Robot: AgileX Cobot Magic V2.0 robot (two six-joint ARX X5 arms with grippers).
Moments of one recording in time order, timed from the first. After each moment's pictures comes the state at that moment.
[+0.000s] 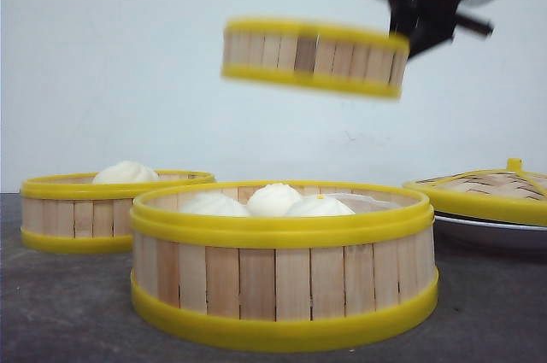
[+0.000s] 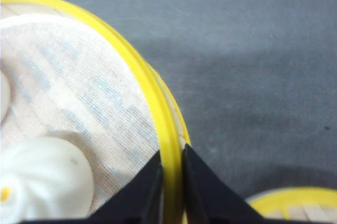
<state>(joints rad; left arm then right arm) -0.25 0.42 0.76 -0.60 0.35 -0.23 0.25 1.63 1.51 -0.52 -0.19 0.30</state>
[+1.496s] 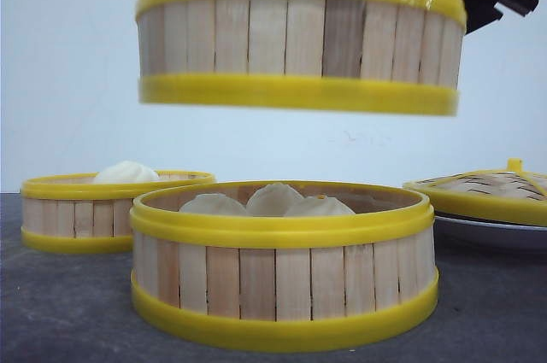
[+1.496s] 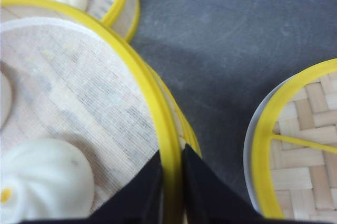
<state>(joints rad) -0.25 0.37 0.76 -0.65 0.44 -0.23 0.50 1.23 1.02 -0.54 -0.14 0.23</state>
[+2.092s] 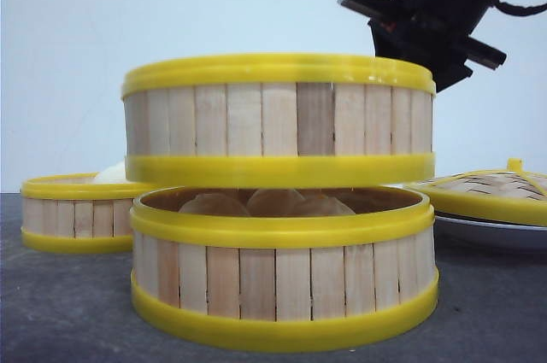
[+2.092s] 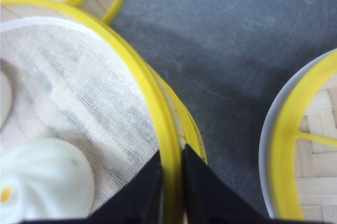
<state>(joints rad) -0.25 0.37 0.76 -0.65 0.44 -0.23 0.52 1.38 1.02 -0.49 -0.14 0.23</state>
